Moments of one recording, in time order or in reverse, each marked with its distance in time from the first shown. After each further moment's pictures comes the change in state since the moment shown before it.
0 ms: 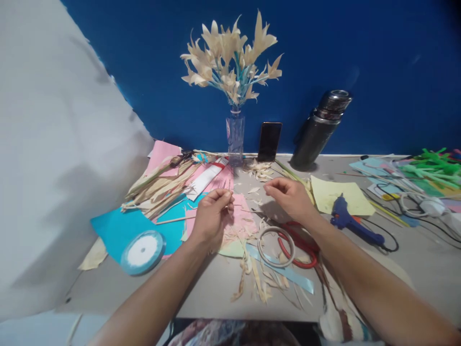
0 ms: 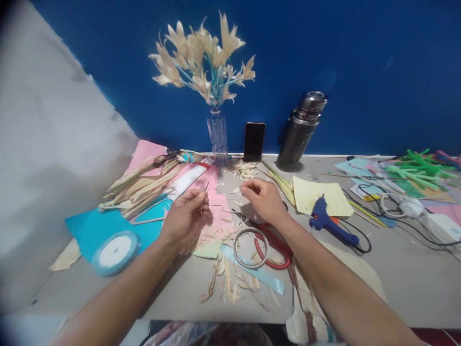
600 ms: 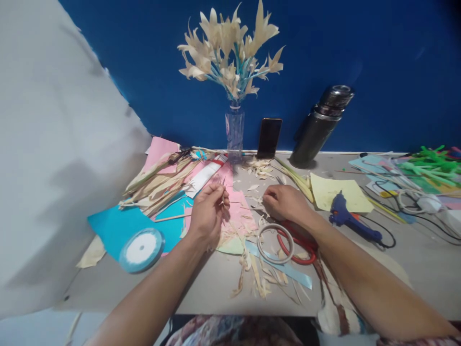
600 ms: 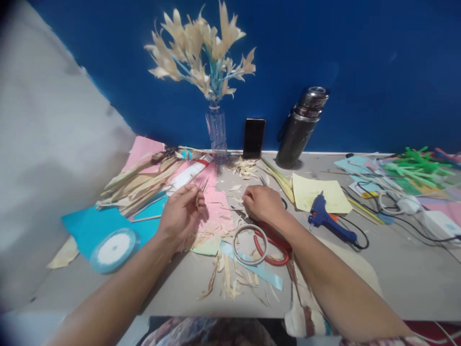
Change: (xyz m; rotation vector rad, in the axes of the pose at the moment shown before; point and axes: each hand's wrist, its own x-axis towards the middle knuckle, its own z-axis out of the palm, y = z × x) left_hand 0.005 0.005 -0.004 -0.042 0.044 0.039; right_hand 0.004 0.018 0.001 -0.781 -0.206 0.002
